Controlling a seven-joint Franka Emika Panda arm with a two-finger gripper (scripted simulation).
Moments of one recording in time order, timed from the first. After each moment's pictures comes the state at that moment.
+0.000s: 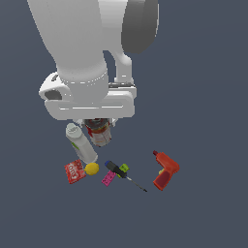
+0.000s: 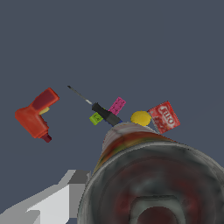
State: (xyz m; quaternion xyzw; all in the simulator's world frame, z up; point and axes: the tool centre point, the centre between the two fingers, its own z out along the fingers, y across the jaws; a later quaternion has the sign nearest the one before) arm 0.078 -0.075 0.326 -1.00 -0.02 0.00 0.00
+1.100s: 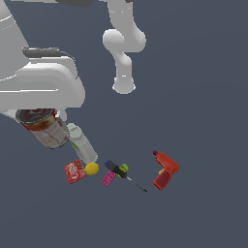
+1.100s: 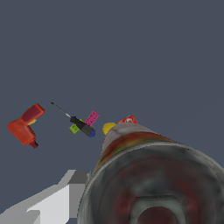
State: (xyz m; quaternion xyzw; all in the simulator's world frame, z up) arm 0.128 -0.171 0.408 -1.00 -0.02 0.00 0.00
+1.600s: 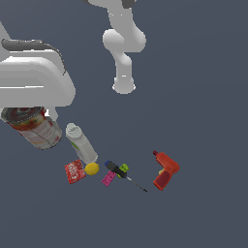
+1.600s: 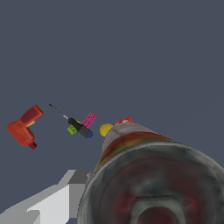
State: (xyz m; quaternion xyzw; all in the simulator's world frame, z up) arm 0.136 -0.184 0.419 -1.00 -0.02 0.00 0.00
